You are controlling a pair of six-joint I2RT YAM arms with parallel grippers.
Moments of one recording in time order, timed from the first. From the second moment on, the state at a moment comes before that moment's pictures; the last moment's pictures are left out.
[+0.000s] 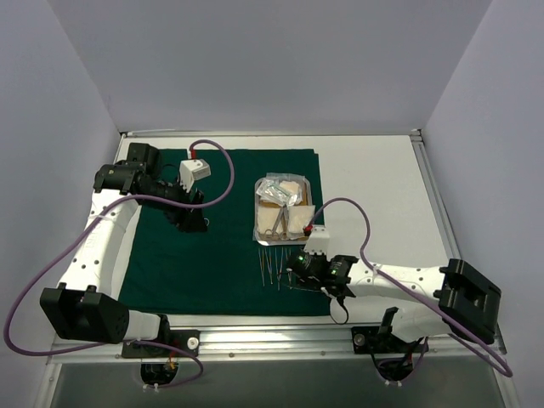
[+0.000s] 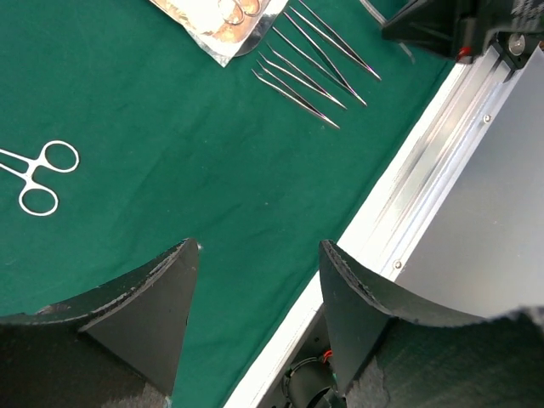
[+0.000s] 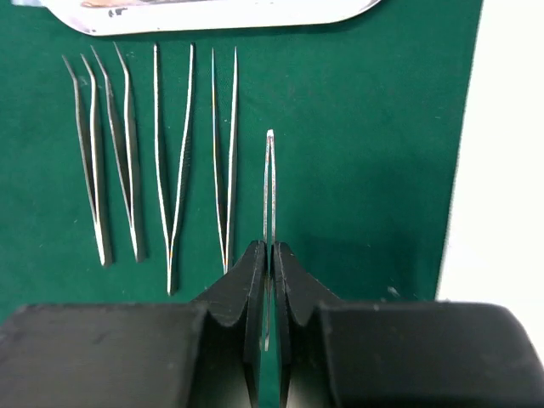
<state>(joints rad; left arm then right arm) -0.12 1.37 1.46 -1.28 0.70 0.57 1.09 1.28 0.62 -0.39 0.49 1.00</state>
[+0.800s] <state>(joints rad) -0.12 1.39 1.45 -1.27 0.69 0.57 1.08 1.45 0.62 -0.27 0.48 0.99</state>
